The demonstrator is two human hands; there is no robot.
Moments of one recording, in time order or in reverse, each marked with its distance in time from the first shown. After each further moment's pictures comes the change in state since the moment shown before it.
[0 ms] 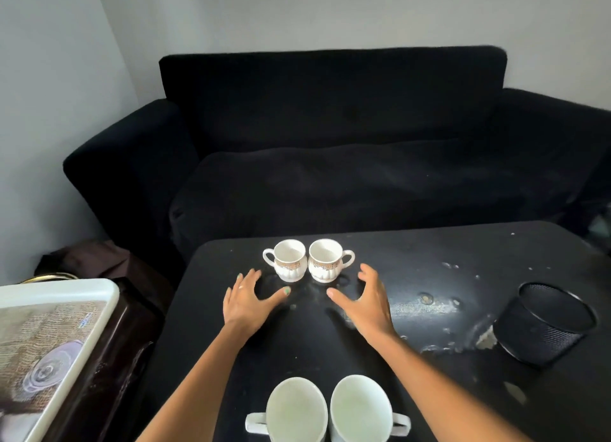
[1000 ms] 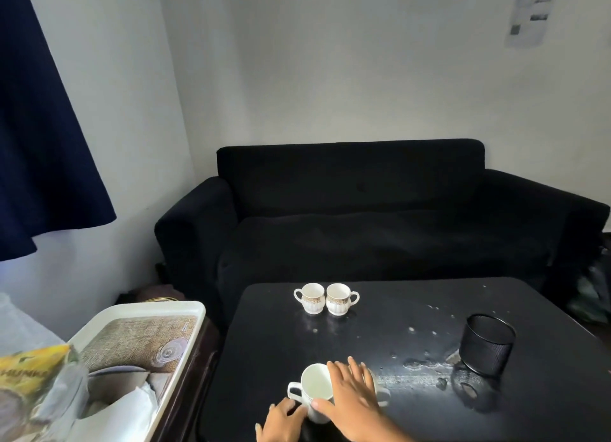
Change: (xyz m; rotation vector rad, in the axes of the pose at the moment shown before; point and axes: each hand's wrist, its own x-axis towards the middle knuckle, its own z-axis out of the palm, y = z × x) left_hand -0.235 0.003 -0.044 -0.236 -0.239 -0.147; right_hand -0.189 -0.077 -0.039 -0.772 -0.436 -0.289
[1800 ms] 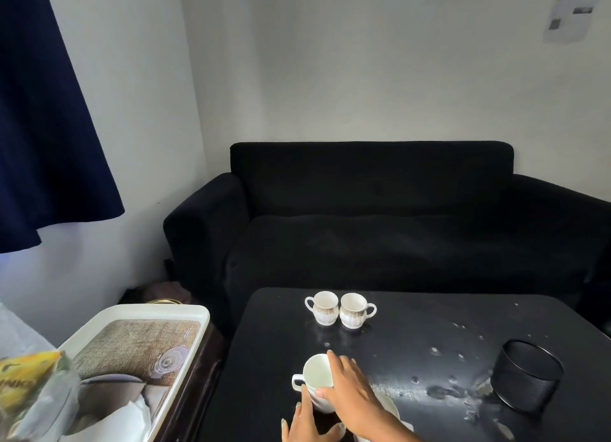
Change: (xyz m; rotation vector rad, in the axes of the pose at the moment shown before) left_hand 0.047 0.022 0.030 0.073 0.132 -0.048; right_hand 0.063 -0.012 -0.013 0.091 -0.036 -0.040
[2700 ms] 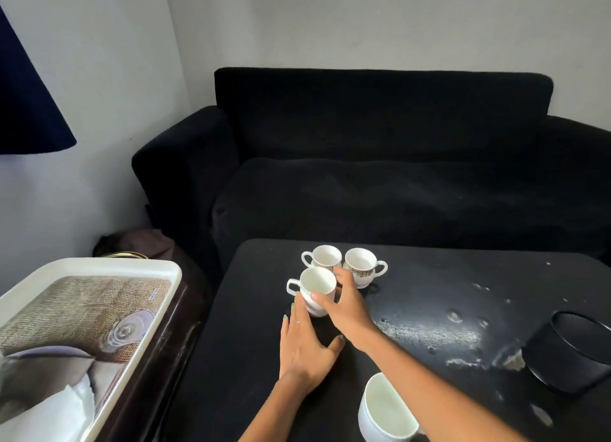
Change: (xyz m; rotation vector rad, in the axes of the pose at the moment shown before) left_hand 0.106 0.000 0.018 -0.011 0.170 0.397; right_hand 0.110 0.030 0.017 0.846 0.260 0.056
